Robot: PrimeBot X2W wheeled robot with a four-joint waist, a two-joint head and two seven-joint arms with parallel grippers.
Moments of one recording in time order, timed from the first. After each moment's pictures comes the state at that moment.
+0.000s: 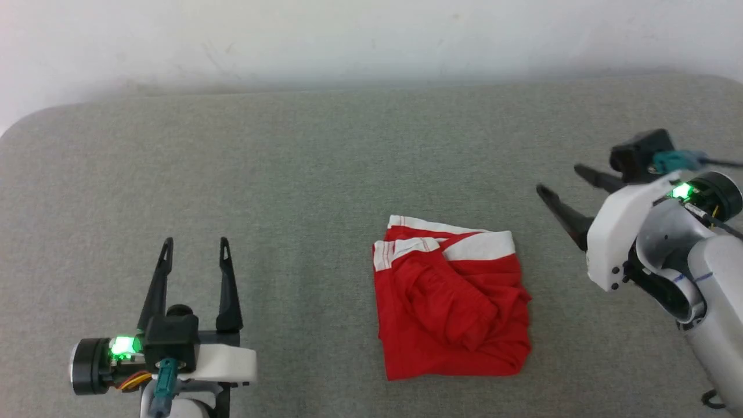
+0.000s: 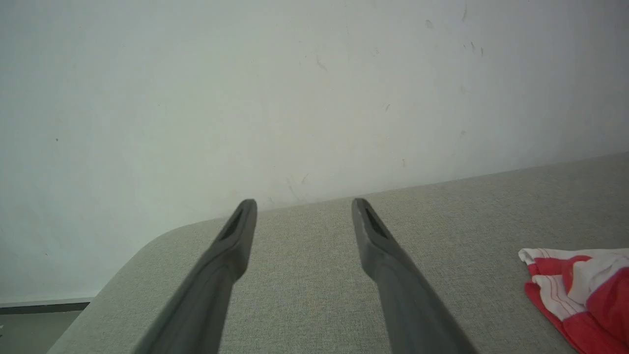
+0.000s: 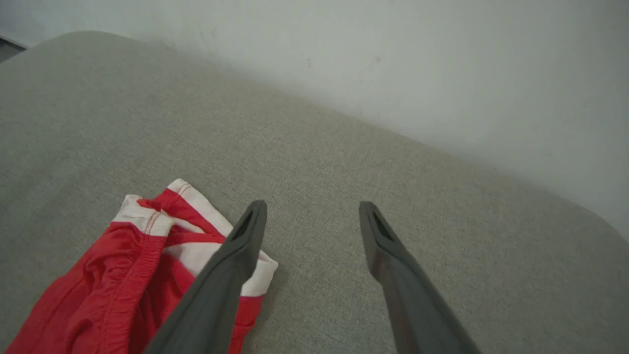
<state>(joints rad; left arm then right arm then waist) -0.03 0.21 -0.16 0.00 -0.03 0.28 -0.26 -0.49 -0.45 0.39 0.19 0.50 0.13 0.33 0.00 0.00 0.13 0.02</state>
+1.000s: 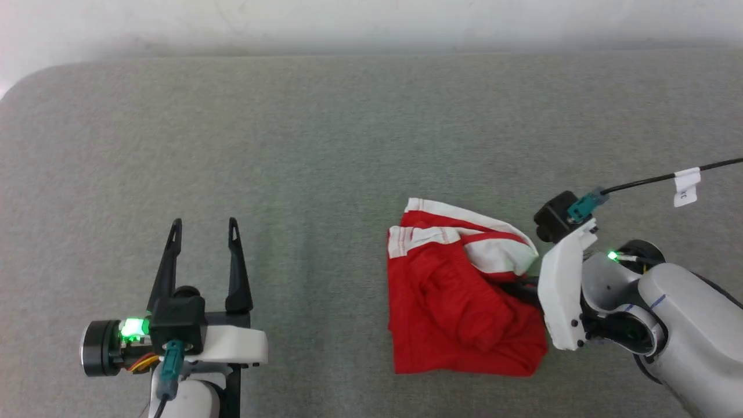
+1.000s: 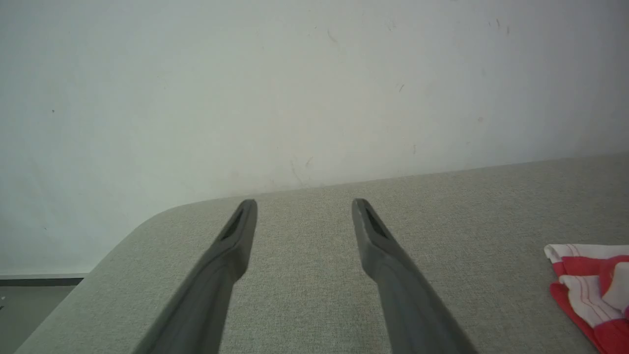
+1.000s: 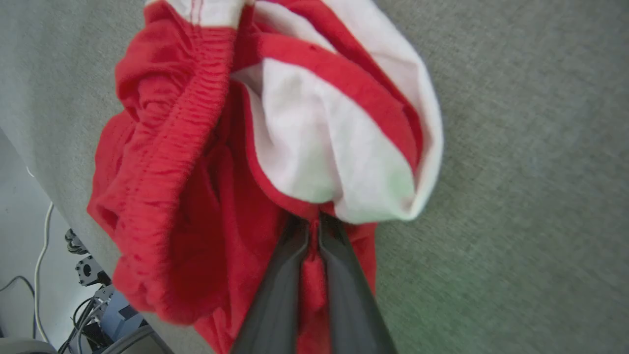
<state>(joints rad) -0.08 0.16 -0.16 0.02 -0.02 0.27 -0.26 -0.56 -0.50 0.72 0.31 0.90 0.13 0.66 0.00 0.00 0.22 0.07</state>
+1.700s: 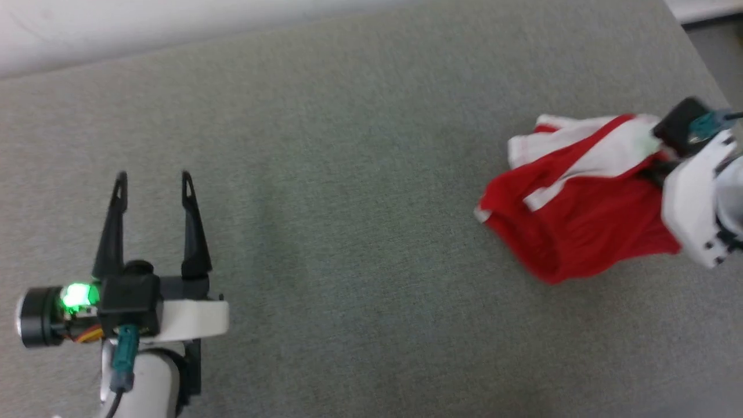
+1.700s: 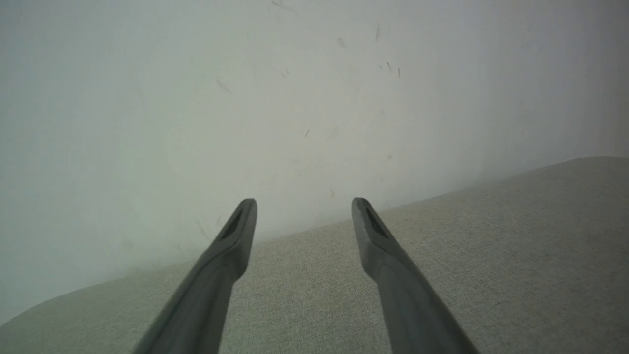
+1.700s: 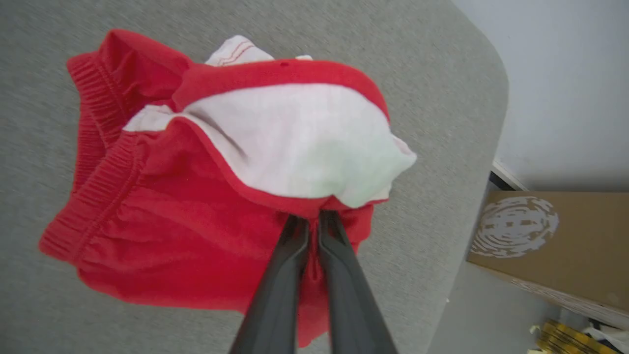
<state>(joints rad) -0.12 0.23 -0.10 -0.09 0.01 0.27 -0.26 -0.83 -0.87 0.89 0.17 0.72 0.13 0.52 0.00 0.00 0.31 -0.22</state>
